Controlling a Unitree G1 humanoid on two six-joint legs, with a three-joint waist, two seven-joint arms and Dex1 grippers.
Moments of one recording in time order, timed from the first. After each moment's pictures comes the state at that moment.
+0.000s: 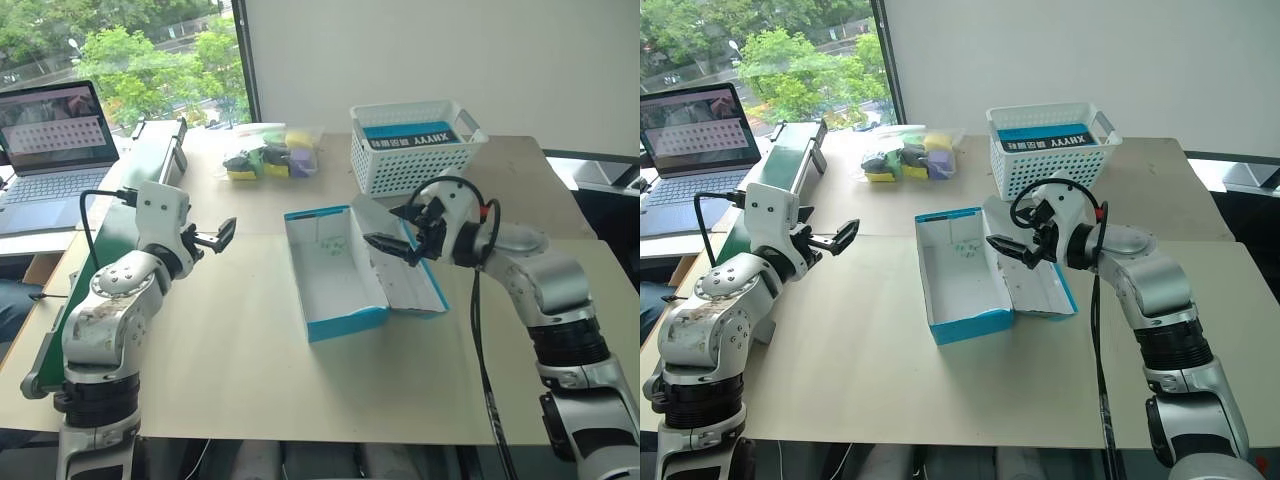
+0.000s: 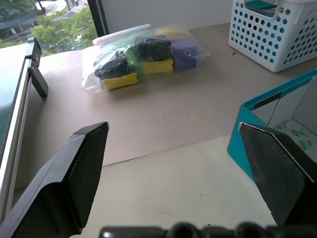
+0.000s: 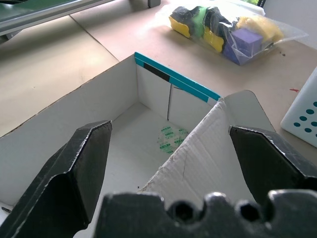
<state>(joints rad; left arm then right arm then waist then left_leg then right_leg) -0.38 0.50 0.23 -0.37 -0.35 0.83 -0.27 -0.65 -0.63 0.10 -0.05 0.44 0.63 0.73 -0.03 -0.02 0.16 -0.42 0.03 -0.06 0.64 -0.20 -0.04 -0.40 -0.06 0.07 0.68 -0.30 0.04</state>
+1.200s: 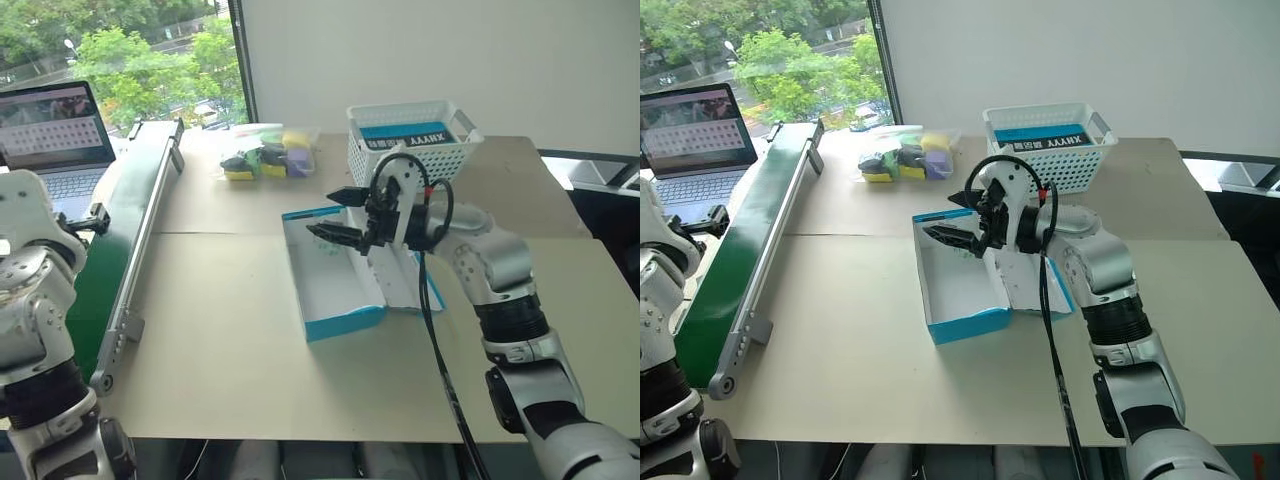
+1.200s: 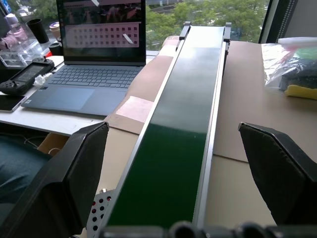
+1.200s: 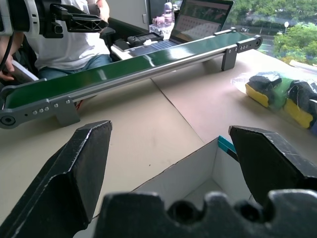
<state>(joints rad) -0.48 0.58 0.55 -0.22 -0.28 0.98 -0.03 -0.79 -0.40 0.13 0.02 0.44 0.60 0.84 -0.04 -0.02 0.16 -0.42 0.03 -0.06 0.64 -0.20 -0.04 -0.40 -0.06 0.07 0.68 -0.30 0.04</state>
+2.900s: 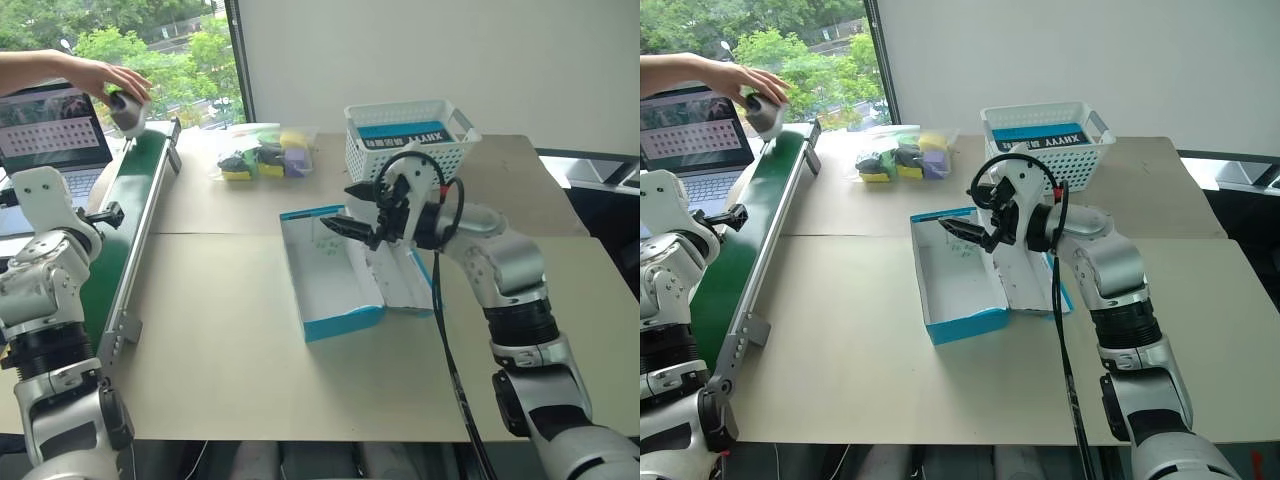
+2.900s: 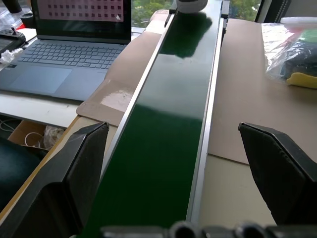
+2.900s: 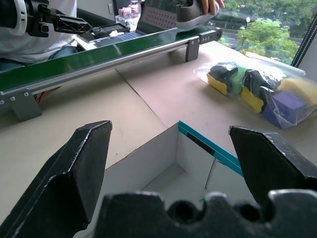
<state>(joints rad) -0.60 0.64 0.48 0.17 -0.28 0.81 -0.06 -0.78 -0.43 0.11 -0.01 0.39 0.62 0.78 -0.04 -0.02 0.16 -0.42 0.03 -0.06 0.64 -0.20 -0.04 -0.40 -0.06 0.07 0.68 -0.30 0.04</state>
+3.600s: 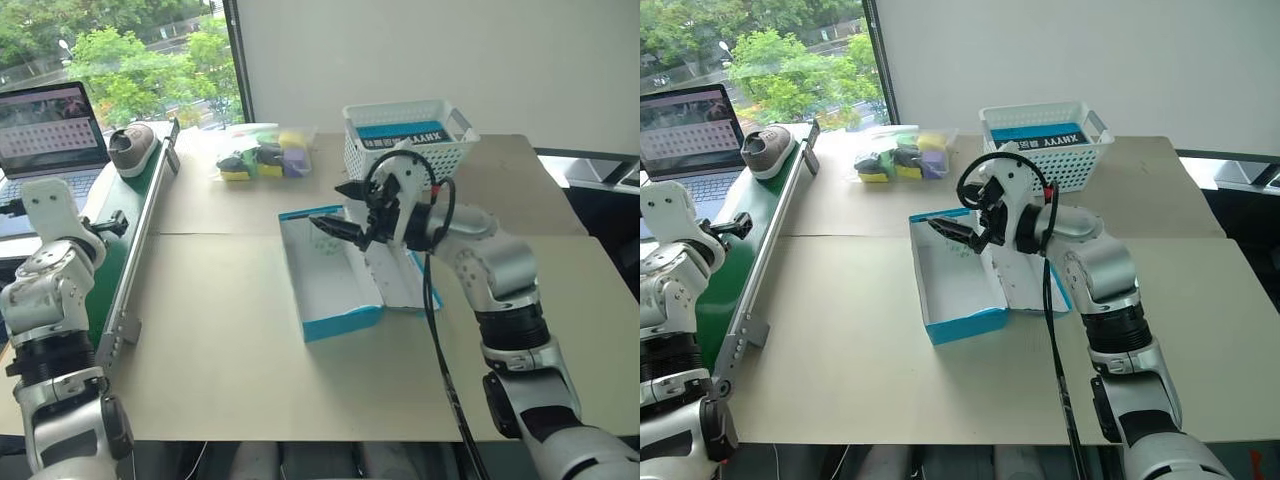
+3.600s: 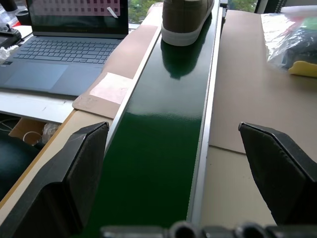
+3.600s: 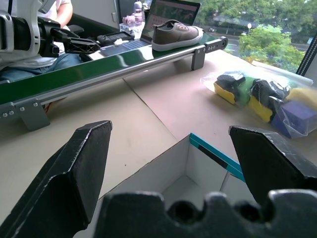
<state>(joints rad) -0.53 0.65 0.50 0.24 -0.28 0.72 -0.09 -0.78 -0.38 0.11 -0.08 0.40 0.67 0.74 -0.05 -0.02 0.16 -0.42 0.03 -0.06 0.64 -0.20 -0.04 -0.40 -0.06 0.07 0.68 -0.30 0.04</state>
